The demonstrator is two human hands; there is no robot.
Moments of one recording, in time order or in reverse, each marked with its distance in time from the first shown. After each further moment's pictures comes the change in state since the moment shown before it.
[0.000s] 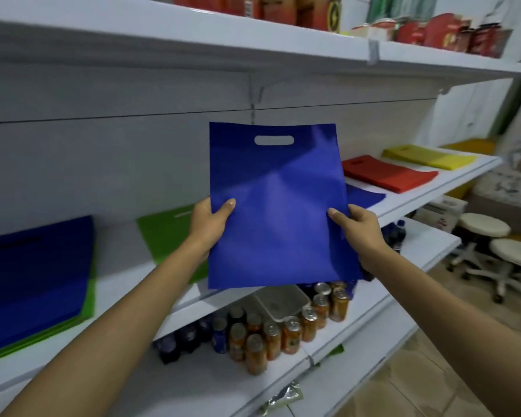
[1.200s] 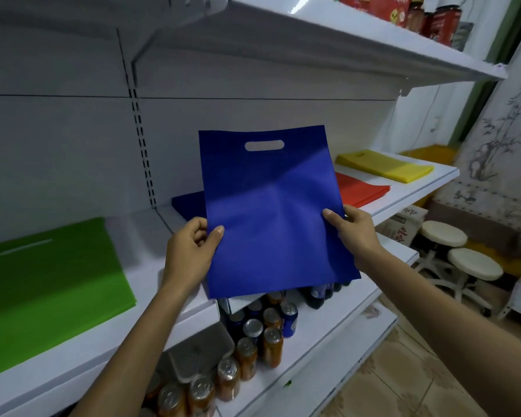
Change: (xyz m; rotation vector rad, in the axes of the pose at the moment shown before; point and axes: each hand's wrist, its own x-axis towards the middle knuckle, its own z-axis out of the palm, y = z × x) left_hand 0.070 -0.054 0.235 0.148 0.006 0.164; right_hand 0.207 0.072 -0.169 -0.090 0.092 0.032
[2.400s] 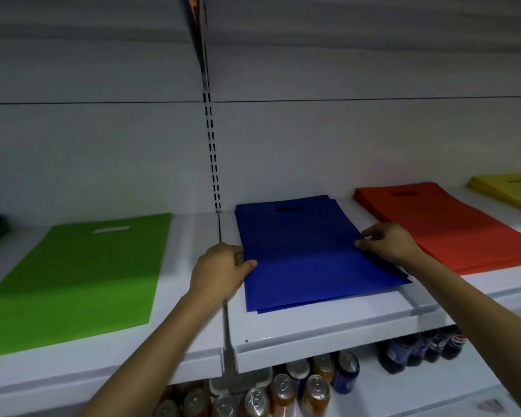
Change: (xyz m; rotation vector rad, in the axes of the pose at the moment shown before) left_hand 0.053 -0.046 0.012 0.897 0.031 -0.236; right_hand 0.190 0.045 0.069 -0.649 -0.538 -0.157
